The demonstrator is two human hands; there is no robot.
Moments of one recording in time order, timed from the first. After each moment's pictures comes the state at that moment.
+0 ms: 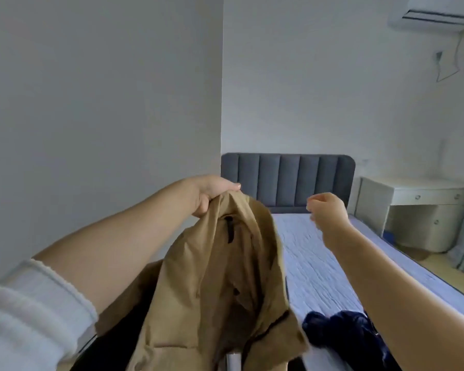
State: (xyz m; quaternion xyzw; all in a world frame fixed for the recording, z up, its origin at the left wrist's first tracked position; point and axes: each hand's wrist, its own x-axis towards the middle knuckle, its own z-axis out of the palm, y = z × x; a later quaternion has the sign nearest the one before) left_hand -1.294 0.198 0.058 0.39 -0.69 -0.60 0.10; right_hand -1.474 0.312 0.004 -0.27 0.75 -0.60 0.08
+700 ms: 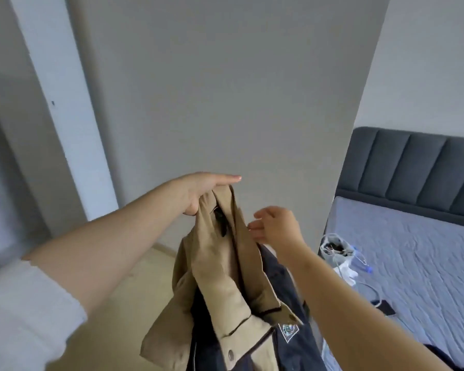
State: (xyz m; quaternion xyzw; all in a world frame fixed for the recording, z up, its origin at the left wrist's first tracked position) left_hand -1.115 0.219 -0.002 0.62 -0.45 -0.55 0.32; right_hand -1.269 0.240 -0.072 -0.53 0.59 -0.45 0.40
